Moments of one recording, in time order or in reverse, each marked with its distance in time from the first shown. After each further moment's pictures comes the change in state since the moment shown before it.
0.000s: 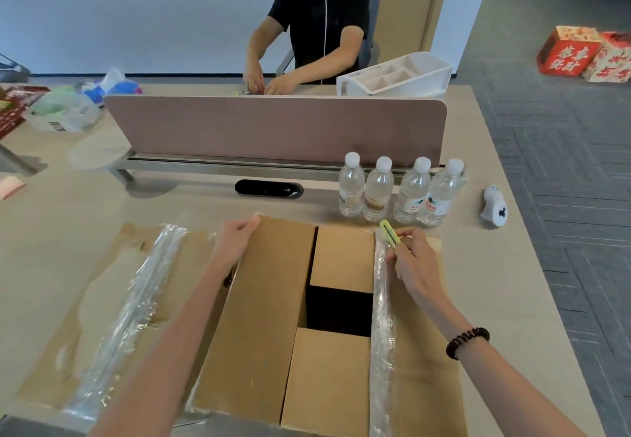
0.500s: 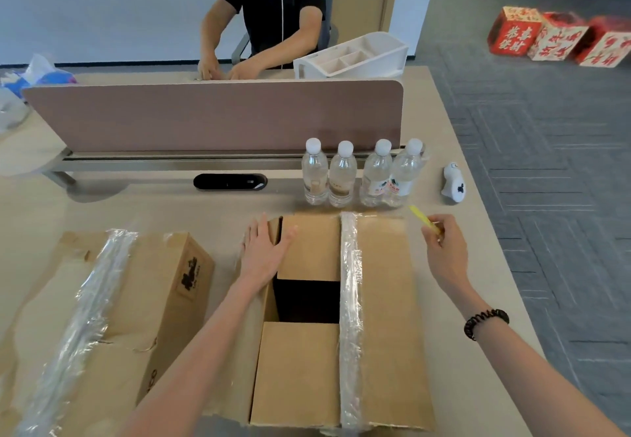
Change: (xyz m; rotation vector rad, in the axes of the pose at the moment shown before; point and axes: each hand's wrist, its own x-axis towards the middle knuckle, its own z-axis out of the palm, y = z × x) left_hand -0.030 0.003 0.114 0.362 -0.140 0.073; right_hand 0.031 0.083 -0.087 -0.300 0.365 -0.102
